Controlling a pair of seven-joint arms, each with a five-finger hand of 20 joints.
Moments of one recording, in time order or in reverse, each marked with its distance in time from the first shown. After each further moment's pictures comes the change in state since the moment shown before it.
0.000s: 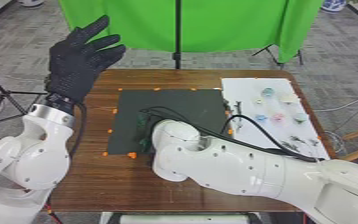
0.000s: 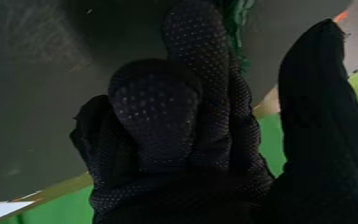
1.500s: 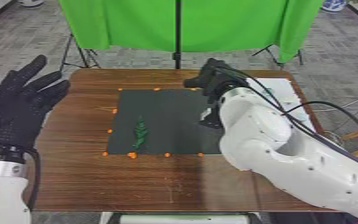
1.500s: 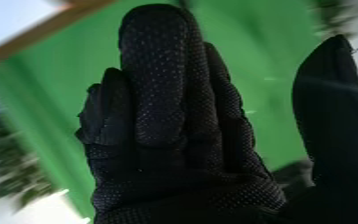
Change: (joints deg) left arm 35.9 -2.5 -23.3 -12.8 -0.5 8.7 7.8; right arm -11.0 24.9 21.3 -23.3 -20.1 3.5 -2.6
